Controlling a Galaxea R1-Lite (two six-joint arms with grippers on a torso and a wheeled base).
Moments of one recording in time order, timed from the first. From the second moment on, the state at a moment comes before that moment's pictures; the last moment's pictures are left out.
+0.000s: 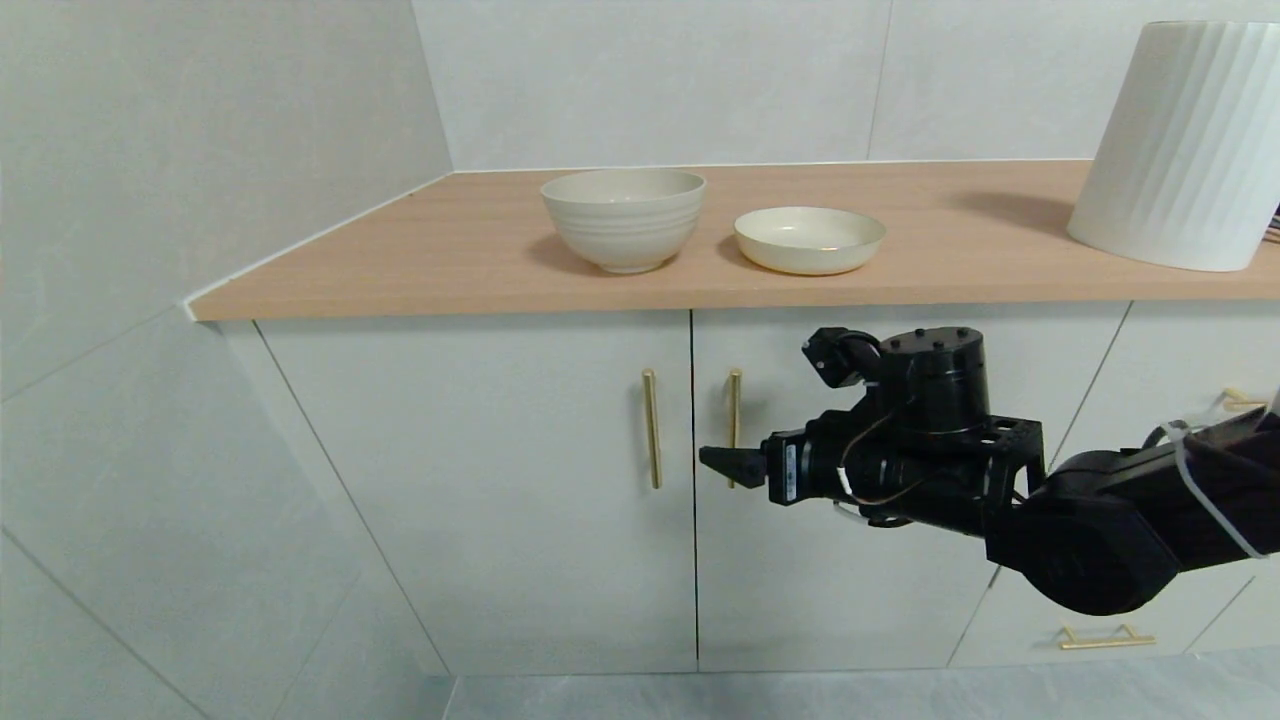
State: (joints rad) left arm 0.00 0.00 0.00 0.00 -0.02 0.01; right arm 0.63 1.93 -0.97 -0.66 0.13 0.26
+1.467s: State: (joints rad) left arm 0.00 0.00 0.00 0.00 -0.03 0.01; right arm 0.67 2.07 -1.00 -0.93 0.16 0.43
